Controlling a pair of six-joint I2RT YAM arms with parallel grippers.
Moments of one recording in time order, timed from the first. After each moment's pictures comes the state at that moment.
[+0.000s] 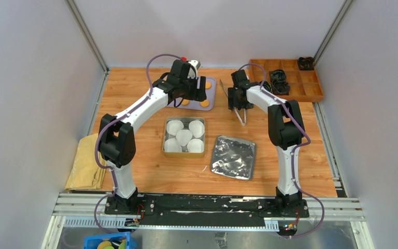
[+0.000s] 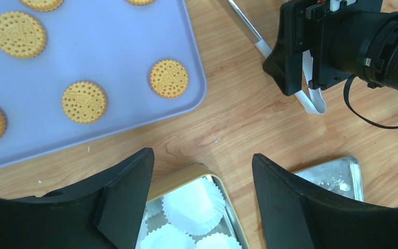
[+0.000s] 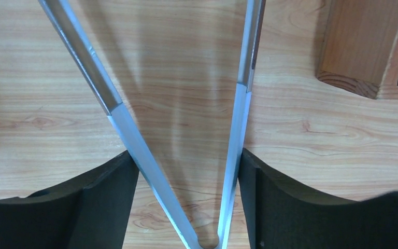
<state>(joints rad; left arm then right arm) -0.49 1.86 1.60 -0.42 0.13 -0.25 0.33 2.16 1.67 -0.55 0.18 0.24</state>
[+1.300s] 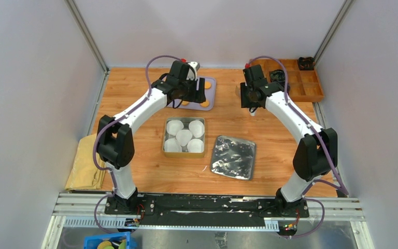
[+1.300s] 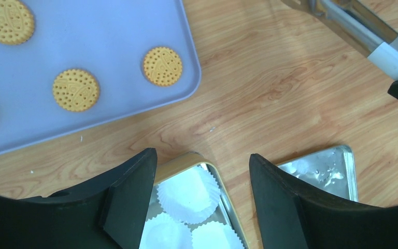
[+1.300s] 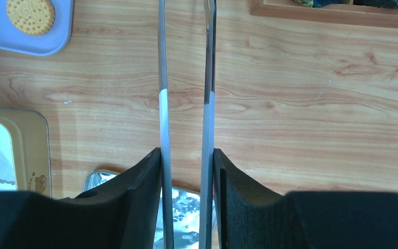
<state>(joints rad) -0.49 1.84 1.58 -0.45 0.16 -0.26 0.38 1.65 1.46 -0.70 0.21 0.21</state>
